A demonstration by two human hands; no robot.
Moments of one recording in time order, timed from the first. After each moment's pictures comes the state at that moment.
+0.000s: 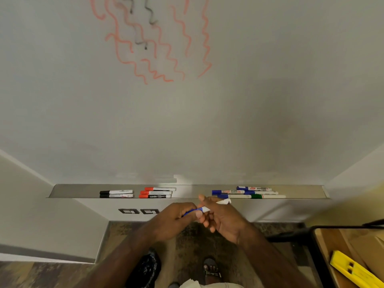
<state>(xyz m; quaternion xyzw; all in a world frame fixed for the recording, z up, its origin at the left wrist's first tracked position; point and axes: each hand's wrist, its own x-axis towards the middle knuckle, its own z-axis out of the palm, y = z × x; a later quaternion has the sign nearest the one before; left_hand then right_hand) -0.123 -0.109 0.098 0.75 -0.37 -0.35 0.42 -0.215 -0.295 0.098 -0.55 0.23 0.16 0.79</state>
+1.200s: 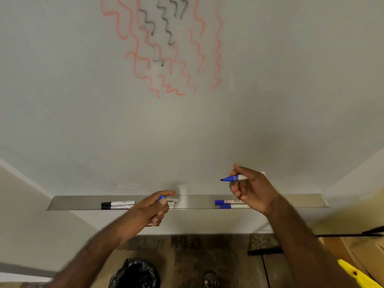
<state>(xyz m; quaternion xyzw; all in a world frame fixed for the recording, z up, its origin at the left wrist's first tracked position) -0.071 -0.037 0.136 0.70 -0.21 -0.40 0.56 -0.176 -0.374 0.157 -0.45 0.22 0.04 0.86</state>
